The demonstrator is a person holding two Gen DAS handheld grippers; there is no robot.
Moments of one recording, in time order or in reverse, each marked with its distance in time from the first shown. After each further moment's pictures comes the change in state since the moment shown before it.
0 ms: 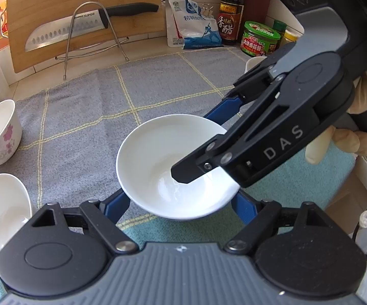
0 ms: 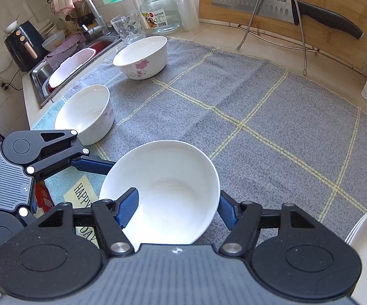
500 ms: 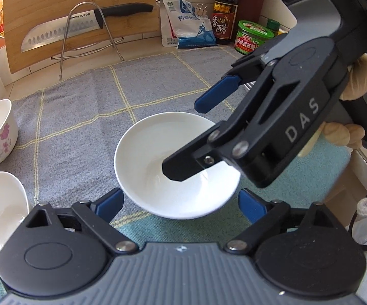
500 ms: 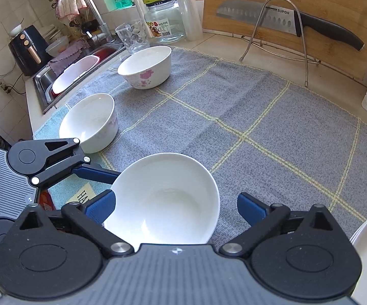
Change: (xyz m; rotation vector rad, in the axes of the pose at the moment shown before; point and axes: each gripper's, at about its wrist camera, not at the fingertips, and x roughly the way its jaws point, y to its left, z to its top) left arm -0.002 0.001 -0.007 0.009 -0.007 -0.028; right arm -0.005 0.004 0.005 -0.021 -0.044 -0.004
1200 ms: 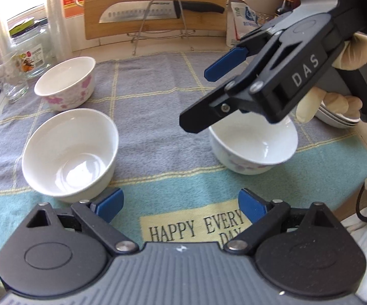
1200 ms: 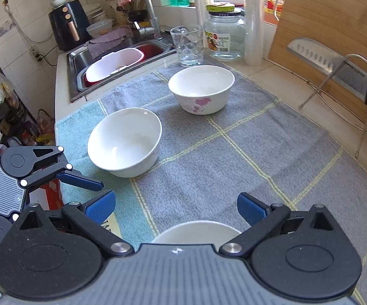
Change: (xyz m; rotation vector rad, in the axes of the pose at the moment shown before) left arm -0.045 0.043 -0.051 -0.199 -0.012 0.185; right arm 0.034 0.055 0.056 -0.252 -0.003 0.088
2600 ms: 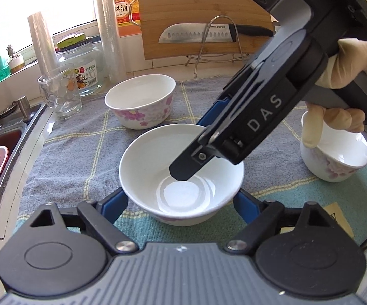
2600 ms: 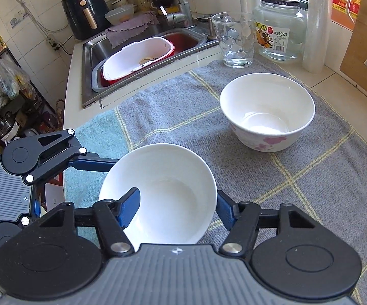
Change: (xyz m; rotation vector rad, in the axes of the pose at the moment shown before) left arm 0.001 0.085 -0.007 0.036 -0.155 0.118; right arm 0.094 0.032 0.071 -0.012 0.073 0.106
